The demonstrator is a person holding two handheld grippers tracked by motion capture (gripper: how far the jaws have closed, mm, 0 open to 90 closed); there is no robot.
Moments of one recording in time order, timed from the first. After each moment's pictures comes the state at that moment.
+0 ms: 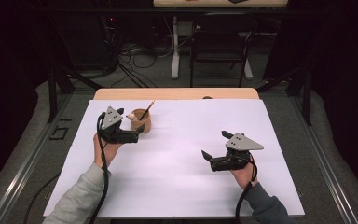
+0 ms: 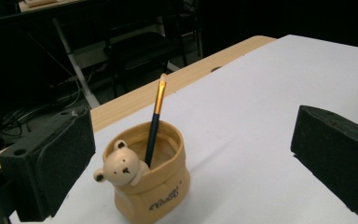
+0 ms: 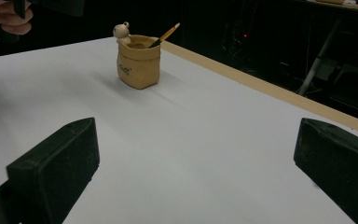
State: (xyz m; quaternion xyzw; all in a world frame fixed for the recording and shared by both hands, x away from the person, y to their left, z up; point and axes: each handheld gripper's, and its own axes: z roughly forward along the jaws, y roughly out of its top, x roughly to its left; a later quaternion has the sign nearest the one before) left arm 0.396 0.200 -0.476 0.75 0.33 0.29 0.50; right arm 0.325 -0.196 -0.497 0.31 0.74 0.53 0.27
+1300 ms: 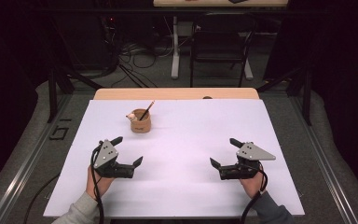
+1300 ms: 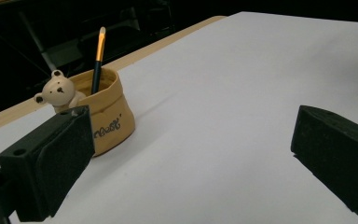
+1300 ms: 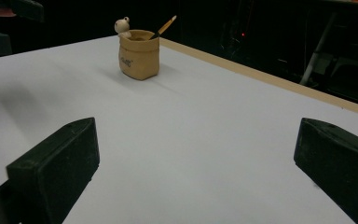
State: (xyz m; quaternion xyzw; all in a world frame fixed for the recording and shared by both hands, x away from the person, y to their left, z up) left arm 0.311 0.210 -0.512 0.77 0.29 0.27 0.50; right arm 0.302 -0.220 -0.508 0.32 0.73 0.54 0.26
